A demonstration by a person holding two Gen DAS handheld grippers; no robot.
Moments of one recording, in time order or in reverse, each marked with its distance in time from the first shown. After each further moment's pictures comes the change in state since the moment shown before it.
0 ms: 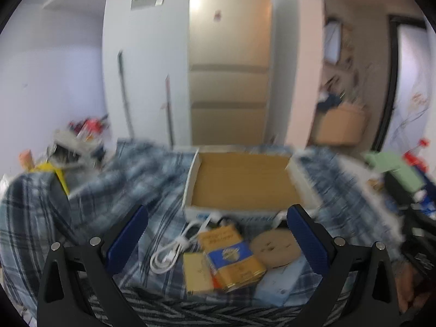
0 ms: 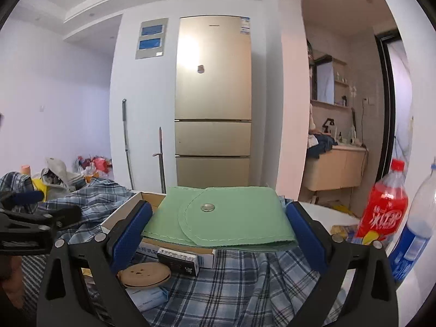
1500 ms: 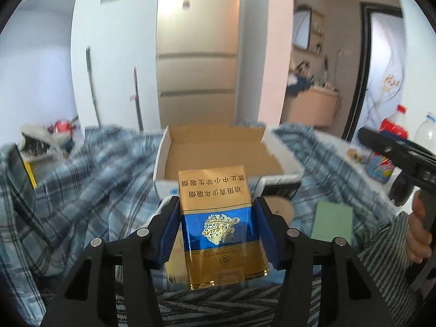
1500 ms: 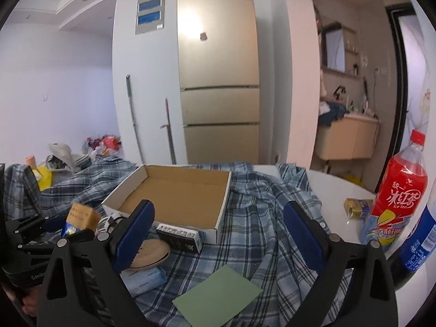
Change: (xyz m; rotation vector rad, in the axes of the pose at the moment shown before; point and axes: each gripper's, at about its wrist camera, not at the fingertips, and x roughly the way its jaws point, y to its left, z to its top) left arm 0.006 -0.001 -0.041 0.096 -0.043 -0.188; right arm 0.025 -0.025 -0.001 0.030 0.235 0.103
